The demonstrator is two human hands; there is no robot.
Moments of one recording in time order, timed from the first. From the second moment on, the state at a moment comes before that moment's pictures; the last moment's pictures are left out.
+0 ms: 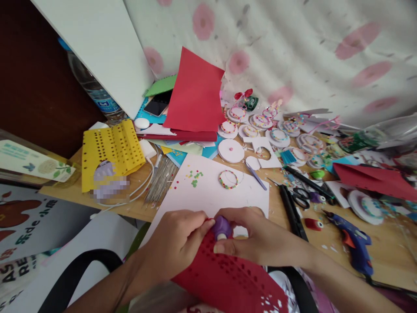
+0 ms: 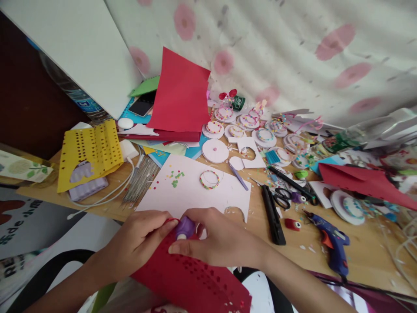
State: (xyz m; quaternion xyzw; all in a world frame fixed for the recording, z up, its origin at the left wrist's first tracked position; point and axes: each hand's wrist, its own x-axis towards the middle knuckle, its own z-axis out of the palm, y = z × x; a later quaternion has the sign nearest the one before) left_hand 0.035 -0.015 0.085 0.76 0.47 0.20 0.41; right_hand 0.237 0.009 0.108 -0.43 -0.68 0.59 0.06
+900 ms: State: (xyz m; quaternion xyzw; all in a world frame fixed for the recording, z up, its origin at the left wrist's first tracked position) left_hand 0.005 0.030 0.059 0.65 0.50 0.19 0.54; right_hand 0.205 0.050 0.046 -0.43 -0.66 0.62 0.07
